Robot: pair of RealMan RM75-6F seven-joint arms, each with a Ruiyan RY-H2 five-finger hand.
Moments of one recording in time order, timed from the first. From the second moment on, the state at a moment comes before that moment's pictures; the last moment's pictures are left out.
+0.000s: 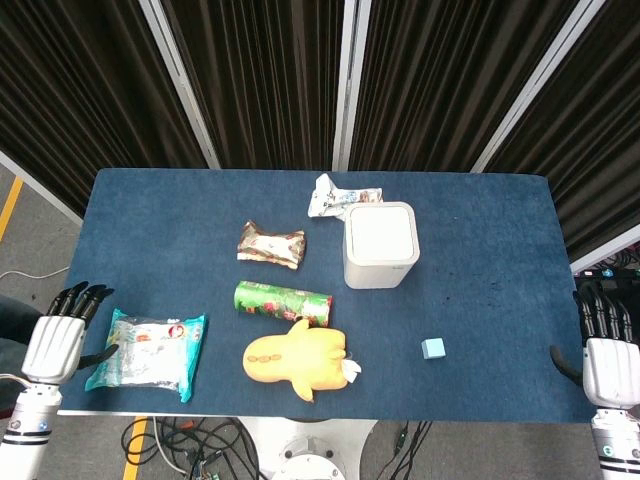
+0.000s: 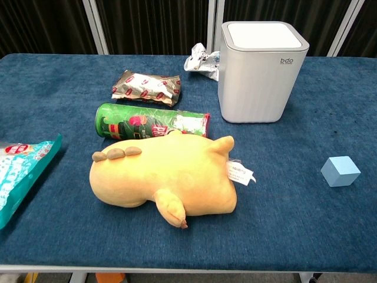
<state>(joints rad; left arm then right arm) -0.14 -1.28 -0.04 -1.47 1.55 1.50 0.04 0.04 -1.25 0.06 -1.38 -1.49 1.49 0.03</state>
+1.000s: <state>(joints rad) -0.13 -1.28 -0.04 -1.45 1.53 1.50 0.02 0.37 -1.24 0.16 -1.61 -1.58 1.20 -0.24</state>
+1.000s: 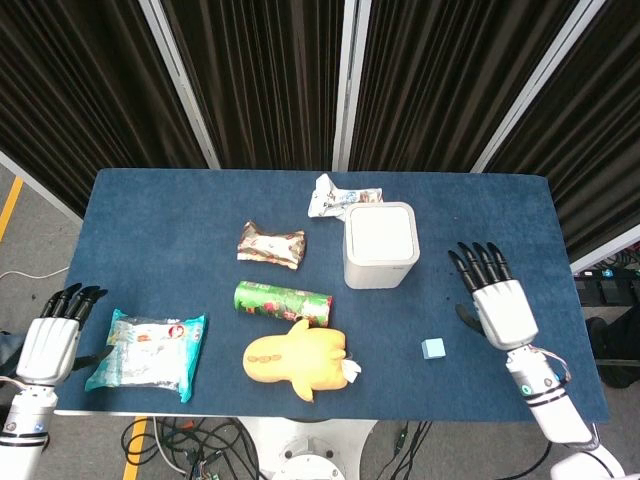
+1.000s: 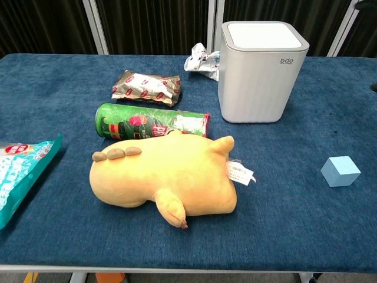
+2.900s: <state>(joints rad) -0.12 -1.29 -0.03 -1.40 1.53 1.50 -0.05 0.31 -1.31 -0.05 -1.57 -1.64 1.44 -0.15</state>
